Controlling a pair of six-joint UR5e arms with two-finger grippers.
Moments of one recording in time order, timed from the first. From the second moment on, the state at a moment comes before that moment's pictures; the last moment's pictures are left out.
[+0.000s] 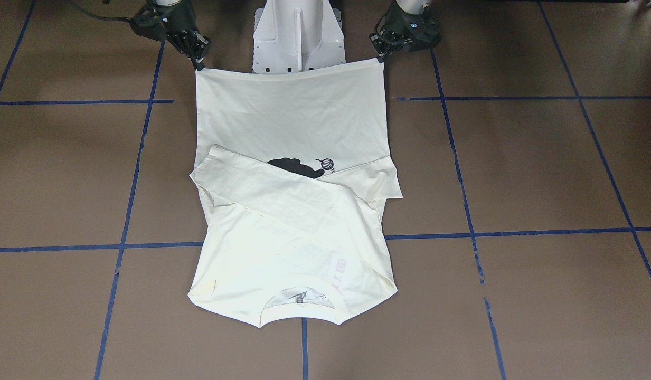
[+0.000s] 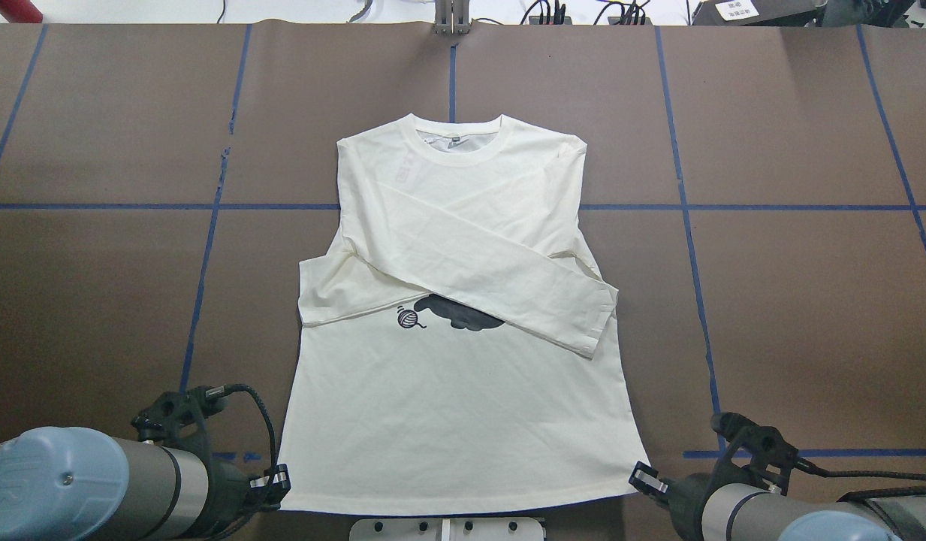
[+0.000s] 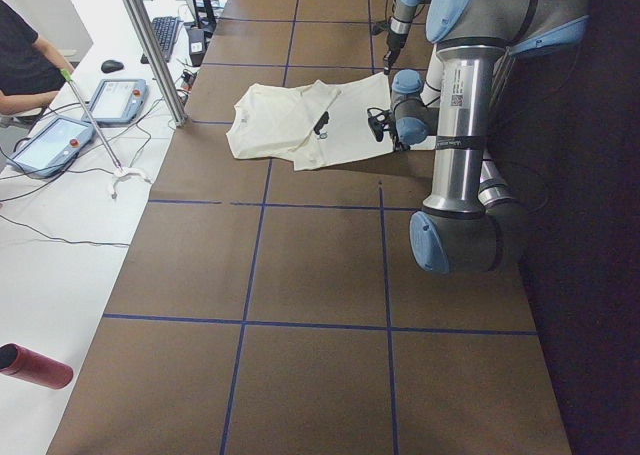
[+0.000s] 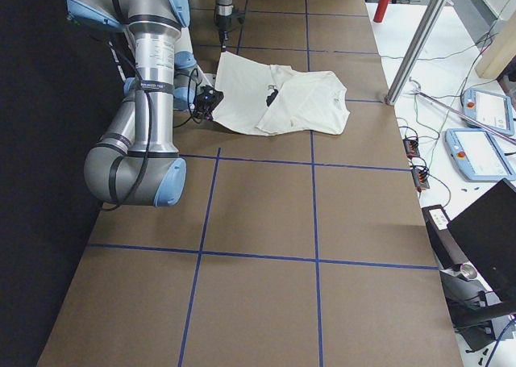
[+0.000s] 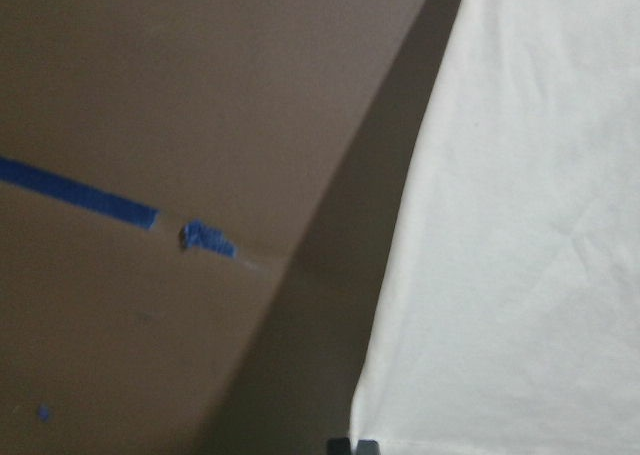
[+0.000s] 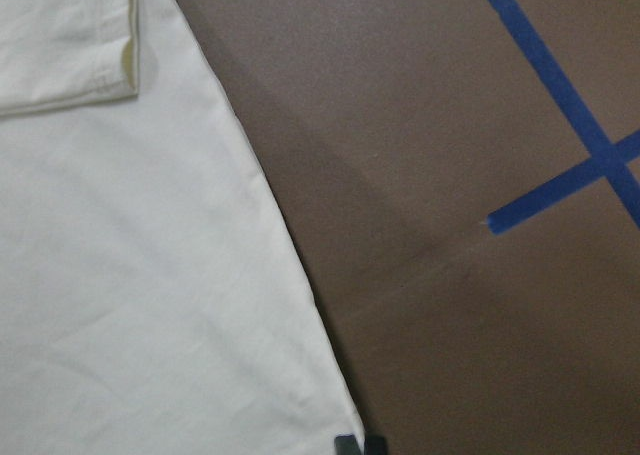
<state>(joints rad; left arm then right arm) -0.14 -1.63 -2.27 -1.79 -1.76 -1.86 -0.02 -1.69 2.32 -1.33 1.38 2.12</state>
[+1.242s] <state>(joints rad) -0.73 -2.08 -1.65 -1.91 -1.79 -1.46 0.66 -1.09 1.71 -1.41 1.66 1.61</state>
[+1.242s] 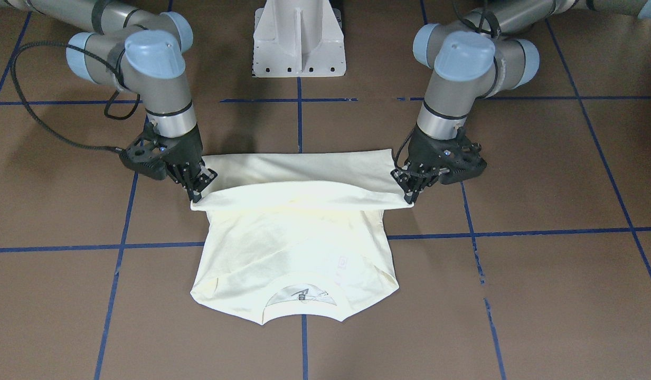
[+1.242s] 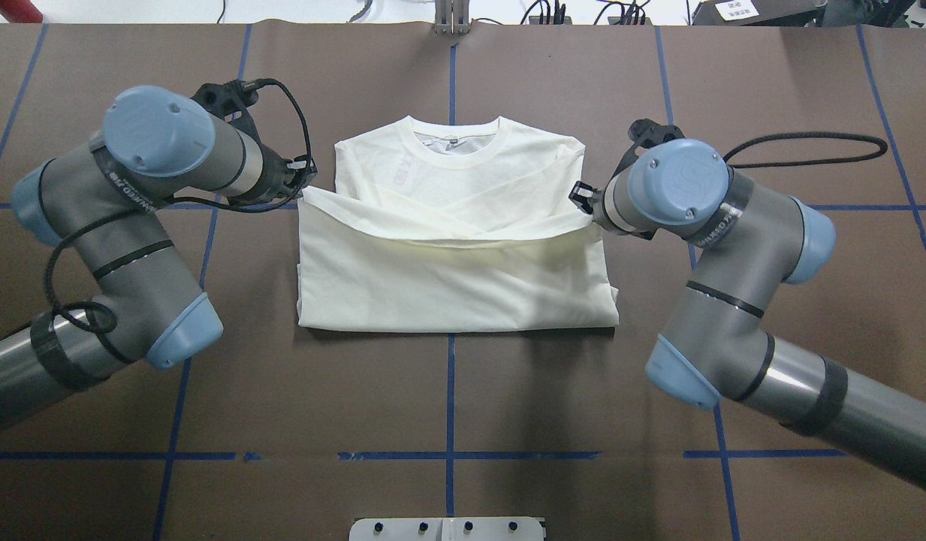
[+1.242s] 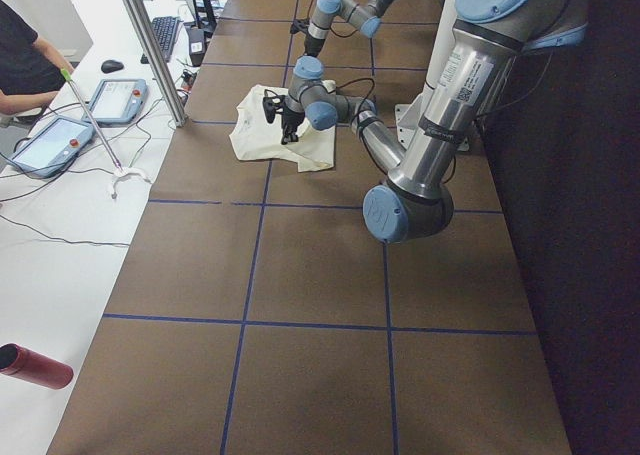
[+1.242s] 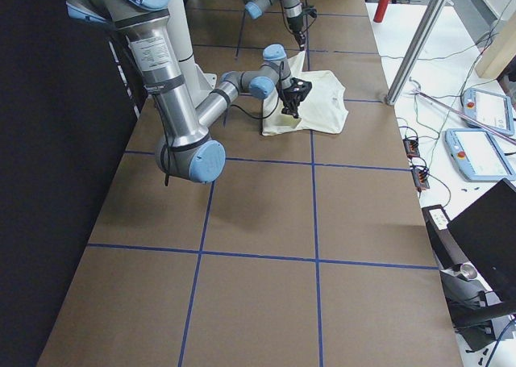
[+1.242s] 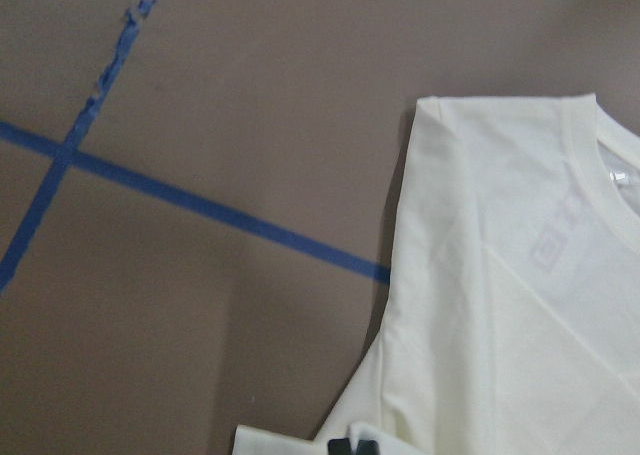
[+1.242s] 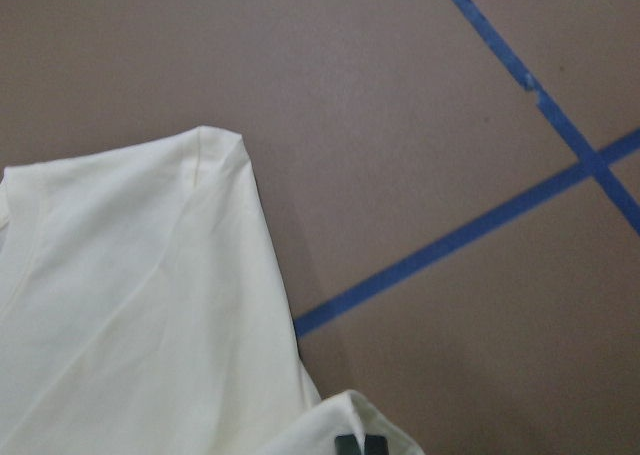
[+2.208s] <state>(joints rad) -0.76 -2.19 -1.31 -2.18 -1.70 -1.45 0.76 -0.88 1.27 -1.17 1.69 1.53</state>
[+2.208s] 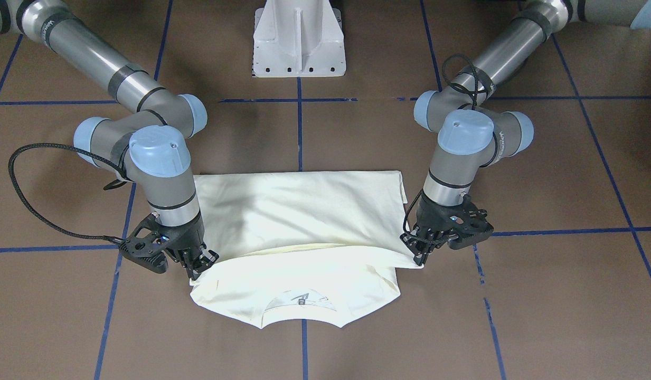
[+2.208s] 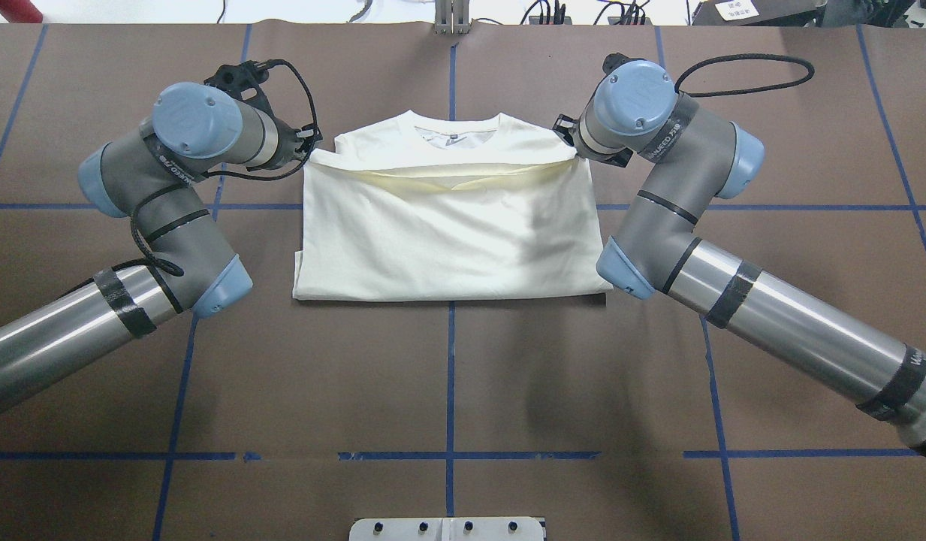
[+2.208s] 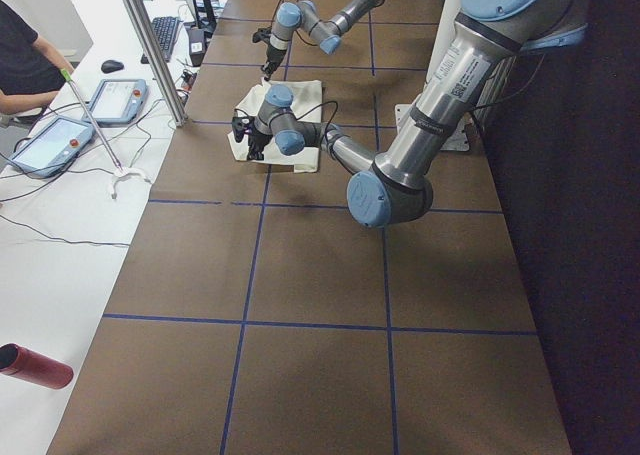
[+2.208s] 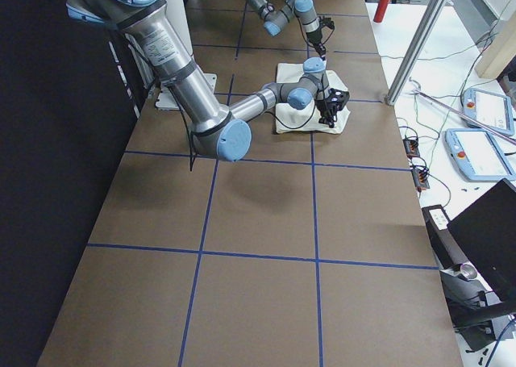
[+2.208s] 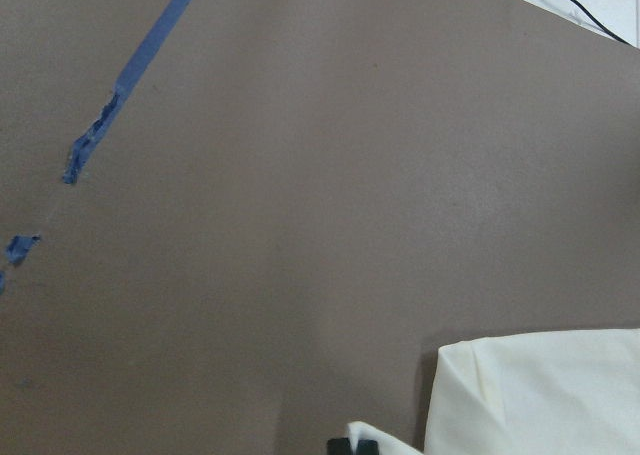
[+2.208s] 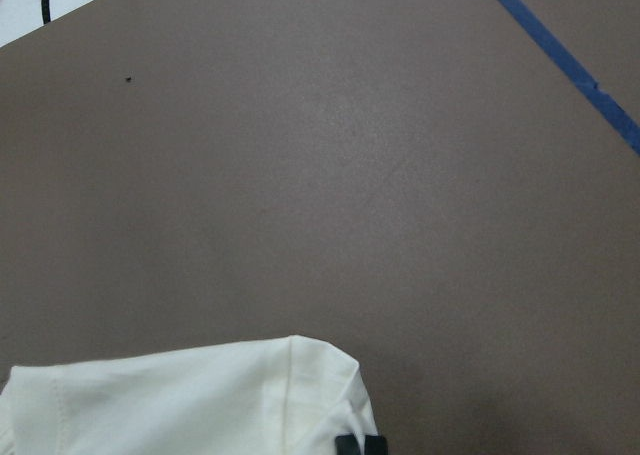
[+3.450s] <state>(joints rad) -0.83 -2.16 -1.31 -2.32 -1.67 -1.33 0.71 -0.98 1.39 -1.06 1.69 1.59</state>
